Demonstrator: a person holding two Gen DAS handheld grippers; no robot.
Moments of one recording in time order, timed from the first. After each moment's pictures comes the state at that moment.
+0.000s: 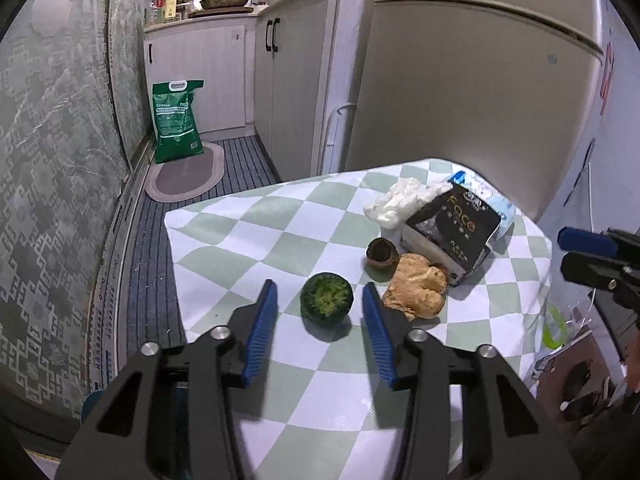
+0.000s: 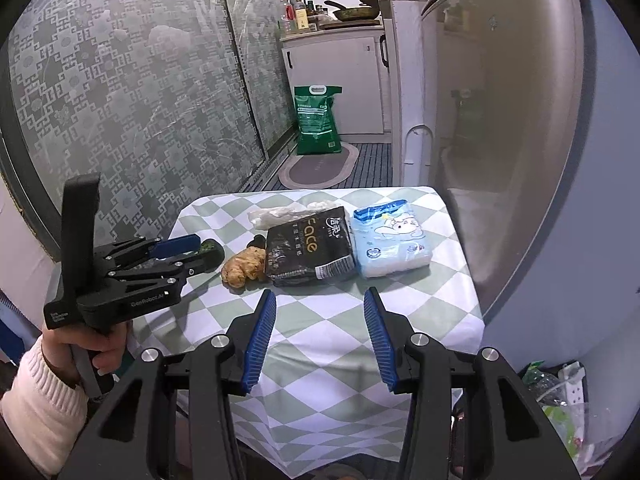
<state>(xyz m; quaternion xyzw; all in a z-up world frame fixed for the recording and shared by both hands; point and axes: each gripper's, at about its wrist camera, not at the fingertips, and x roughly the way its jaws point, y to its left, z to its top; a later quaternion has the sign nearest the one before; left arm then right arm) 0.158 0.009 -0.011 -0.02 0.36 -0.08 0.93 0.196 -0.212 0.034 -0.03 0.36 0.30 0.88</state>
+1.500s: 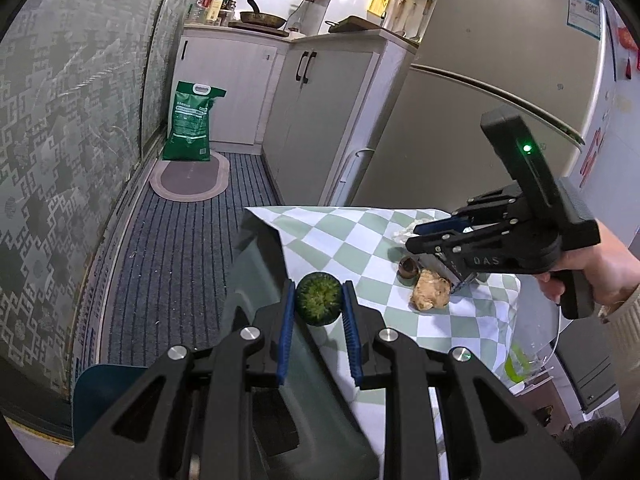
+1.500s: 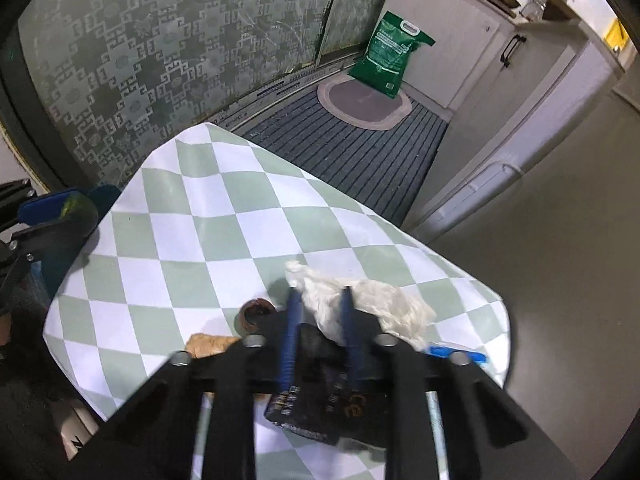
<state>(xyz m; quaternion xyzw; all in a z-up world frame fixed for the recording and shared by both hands) 0.102 0.084 0.006 -0.13 0.30 -0.09 0.94 0.283 -0.060 0.015 -0.31 0.43 0.33 0.78</state>
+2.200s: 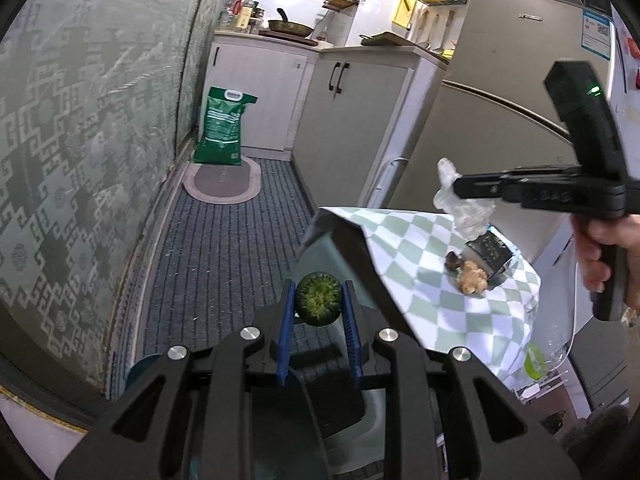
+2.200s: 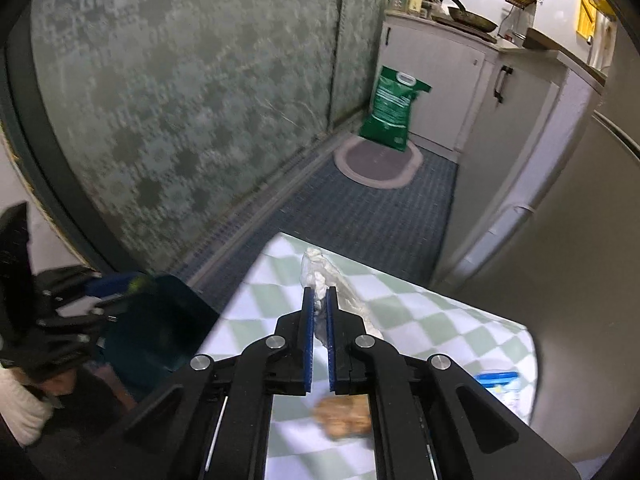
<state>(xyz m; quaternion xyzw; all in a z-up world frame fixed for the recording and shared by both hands) 0.068 0.140 0.006 -0.12 0.30 -0.04 0.95 0.237 -0.031 0.080 -0.20 0.37 0.38 0.82</state>
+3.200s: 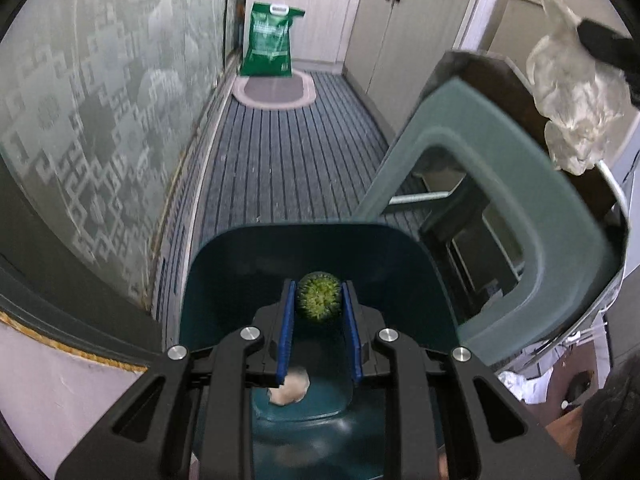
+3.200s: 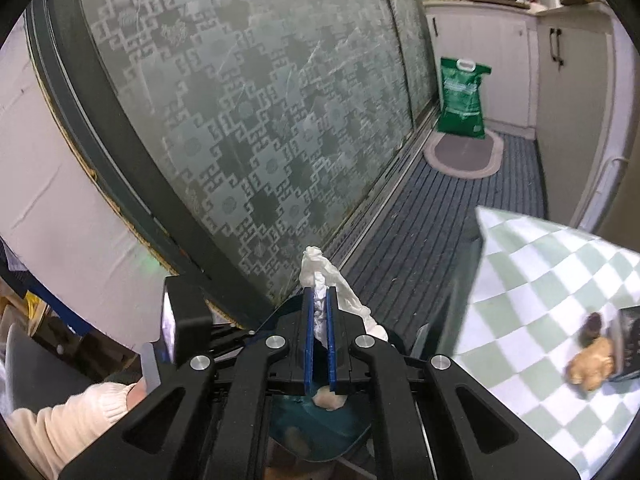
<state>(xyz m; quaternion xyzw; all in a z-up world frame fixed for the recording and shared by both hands) 0.040 0.200 -0.112 -0.10 0.45 0.01 0.89 0.147 0.043 0.036 -0.06 0.40 0.48 0.78</state>
